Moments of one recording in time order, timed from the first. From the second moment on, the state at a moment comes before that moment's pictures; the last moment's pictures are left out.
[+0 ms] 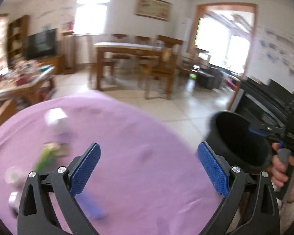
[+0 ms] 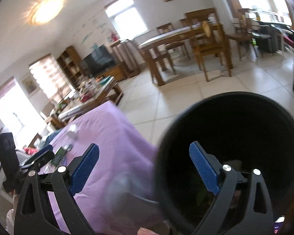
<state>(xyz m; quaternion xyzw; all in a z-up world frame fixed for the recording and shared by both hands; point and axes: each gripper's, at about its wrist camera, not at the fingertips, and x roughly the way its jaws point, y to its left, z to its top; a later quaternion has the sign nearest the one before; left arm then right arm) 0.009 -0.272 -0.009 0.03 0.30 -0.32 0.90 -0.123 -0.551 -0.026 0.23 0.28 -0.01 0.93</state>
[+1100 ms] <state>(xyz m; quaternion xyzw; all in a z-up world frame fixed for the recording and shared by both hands) 0.104 -0.140 -0.047 -0.03 0.40 -0.25 0.88 0.141 -0.288 -0.043 0.01 0.42 0.15 0.90</state>
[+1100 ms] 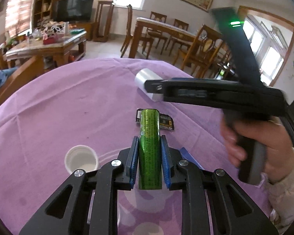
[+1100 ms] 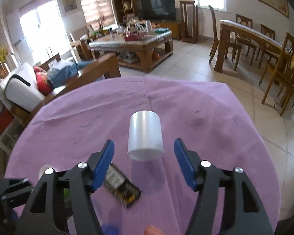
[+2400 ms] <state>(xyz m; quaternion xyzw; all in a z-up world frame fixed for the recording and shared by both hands) 0.033 -0.271 0.048 -0.02 0.30 -0.39 0.87 -0.118 -0.534 0.013 0.21 0.24 0.03 0.95</state>
